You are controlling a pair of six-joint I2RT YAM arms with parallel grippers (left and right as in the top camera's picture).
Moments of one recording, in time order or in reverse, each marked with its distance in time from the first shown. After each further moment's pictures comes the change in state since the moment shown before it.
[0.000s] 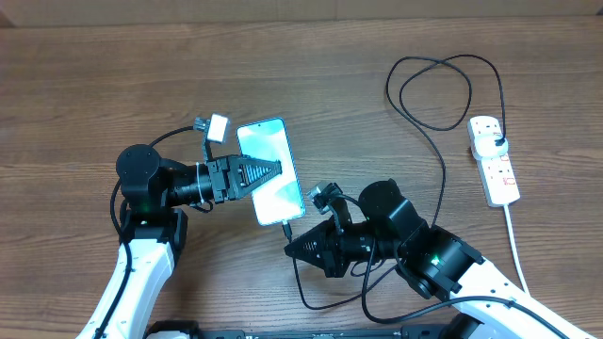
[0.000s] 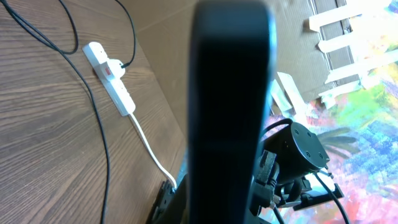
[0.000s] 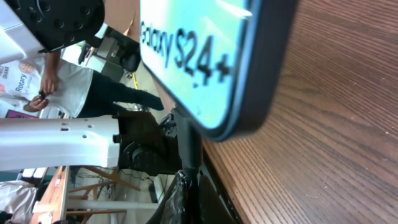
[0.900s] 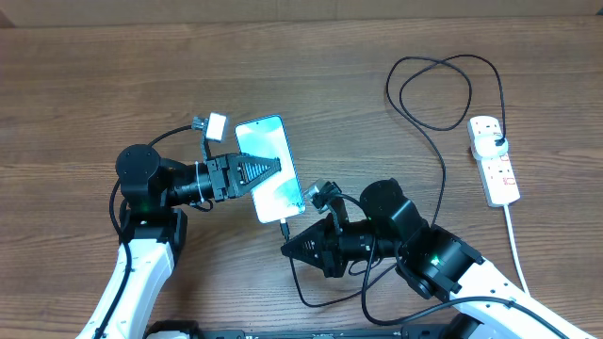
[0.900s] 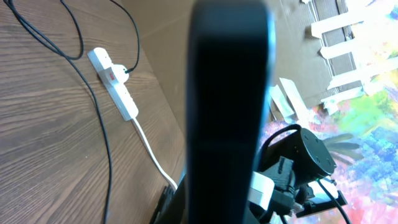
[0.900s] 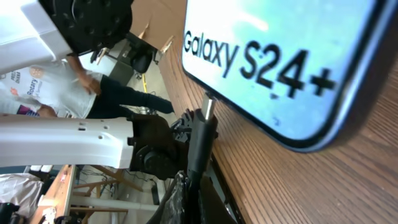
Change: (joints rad) left arm 0.000 0.000 0.000 -0.003 -0.022 0.000; right arm 0.000 0.000 0.000 0.064 -0.025 0.000
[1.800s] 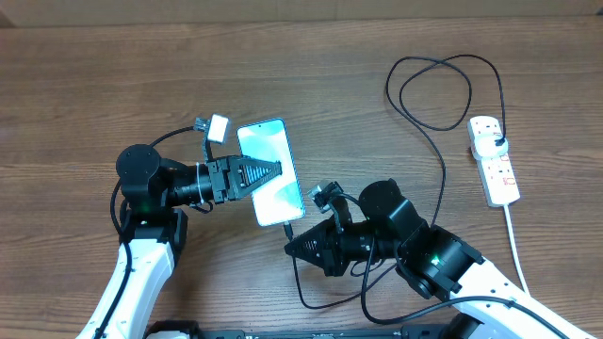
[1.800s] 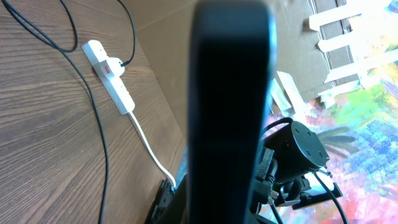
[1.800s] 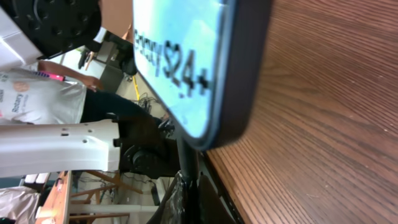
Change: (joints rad) left arm 0.000 0.000 0.000 -0.002 0.029 0.000; right arm -0.001 0.000 0.000 -0.058 0.031 0.027
